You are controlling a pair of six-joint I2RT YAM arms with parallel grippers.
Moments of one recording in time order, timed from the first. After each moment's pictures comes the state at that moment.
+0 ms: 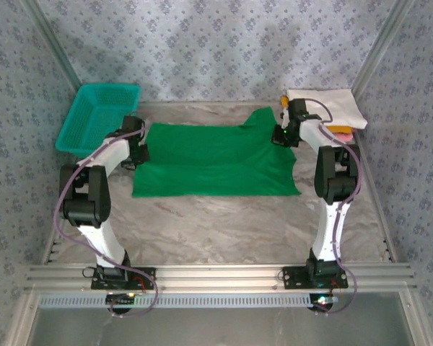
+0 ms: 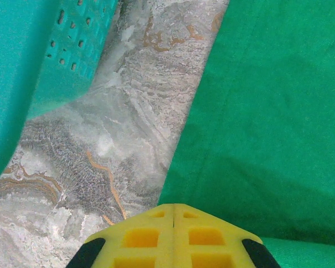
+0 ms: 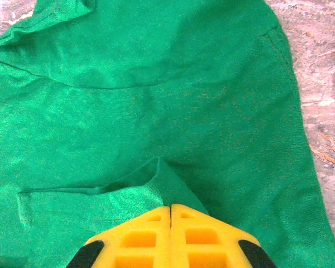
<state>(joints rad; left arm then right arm) -0.10 1.81 1.28 -0.63 -0.19 -0.31 0.08 2.11 1.65 -0.63 -0.23 0.25</state>
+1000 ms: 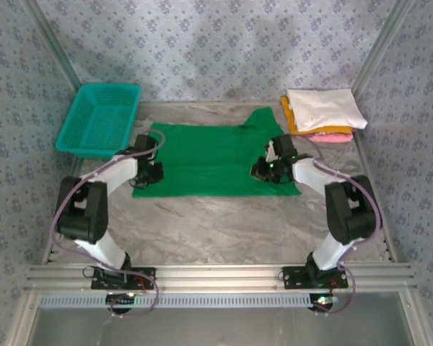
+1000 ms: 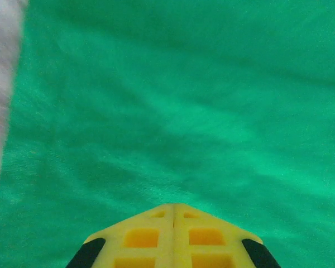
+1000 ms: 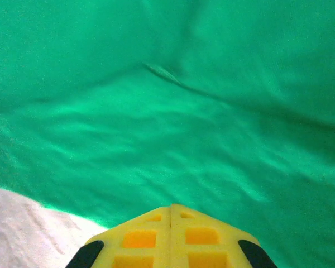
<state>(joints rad) -0.23 1.69 1.01 -0.58 -0.01 -0.45 0.30 1.69 0.96 -0.31 -0.43 0.61</state>
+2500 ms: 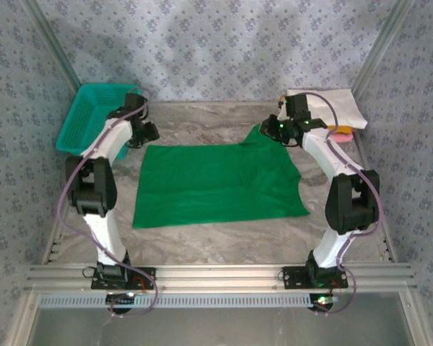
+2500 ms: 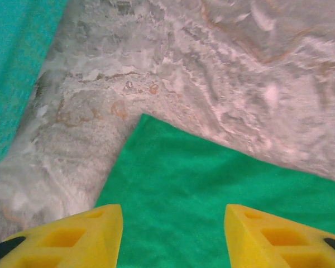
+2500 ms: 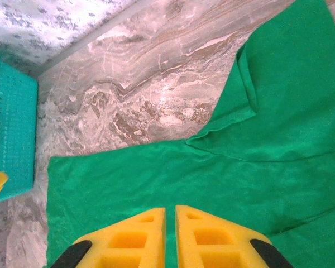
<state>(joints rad) -0.13 1.99 1.66 -0.78 -0.04 -0.43 0.19 1.75 1.45 -0.49 -0.35 0.57</state>
